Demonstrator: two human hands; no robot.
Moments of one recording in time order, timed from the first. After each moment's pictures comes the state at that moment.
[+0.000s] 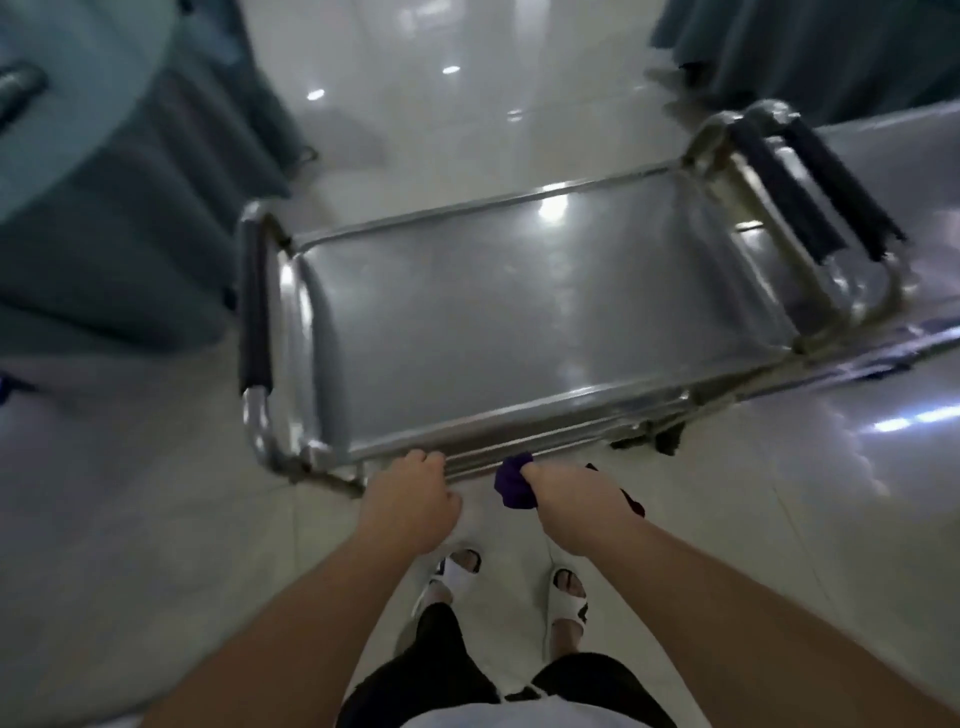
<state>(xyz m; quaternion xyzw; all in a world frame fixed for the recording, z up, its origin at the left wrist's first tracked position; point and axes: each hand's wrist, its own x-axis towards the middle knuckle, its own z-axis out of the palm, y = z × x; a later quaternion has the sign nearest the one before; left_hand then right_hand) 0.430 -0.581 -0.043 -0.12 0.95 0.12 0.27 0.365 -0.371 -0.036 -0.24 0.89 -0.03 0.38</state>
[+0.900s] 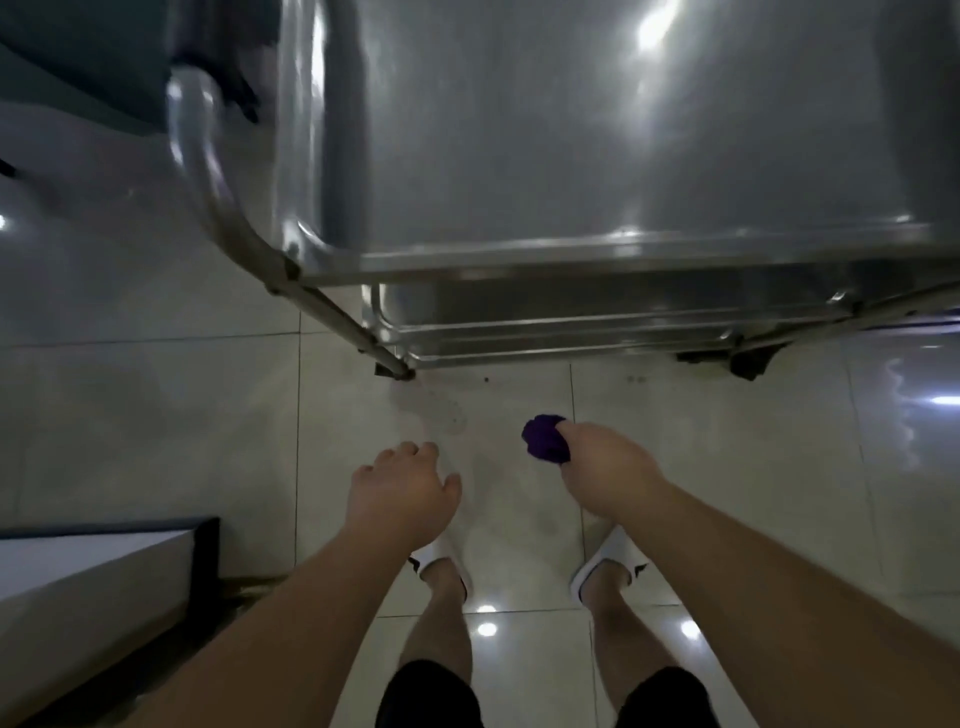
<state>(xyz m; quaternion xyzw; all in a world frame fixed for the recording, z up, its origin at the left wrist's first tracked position) 0.567 -0.593 -0.272 -0.21 0.89 0.13 0.39 0.435 -0.381 -0.275 -0.20 0.86 -0.05 0.47</state>
